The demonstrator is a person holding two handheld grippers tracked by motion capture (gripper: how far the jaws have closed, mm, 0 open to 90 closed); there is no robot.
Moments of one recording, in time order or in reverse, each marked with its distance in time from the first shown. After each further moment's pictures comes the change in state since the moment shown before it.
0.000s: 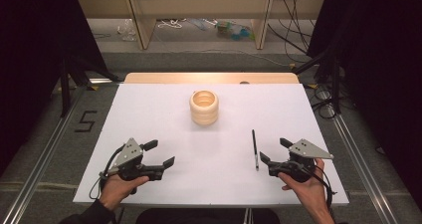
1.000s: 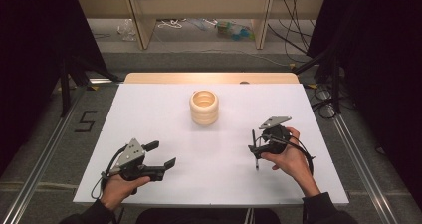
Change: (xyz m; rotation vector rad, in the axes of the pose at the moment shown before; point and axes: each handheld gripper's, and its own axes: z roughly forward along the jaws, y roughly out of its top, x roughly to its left) left arm -0.001 -0.003 0.003 0.016 -0.004 -0.006; right arm -0.009 0.044 0.073 0.460 0.035 -0.144
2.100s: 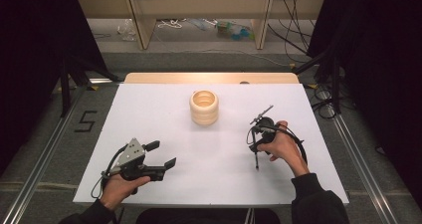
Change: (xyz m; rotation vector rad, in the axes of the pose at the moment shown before) left arm 0.000 0.002 0.001 -0.003 -0.010 0.004; right arm -0.021 0.022 0.043 0.303 0.042 0.001
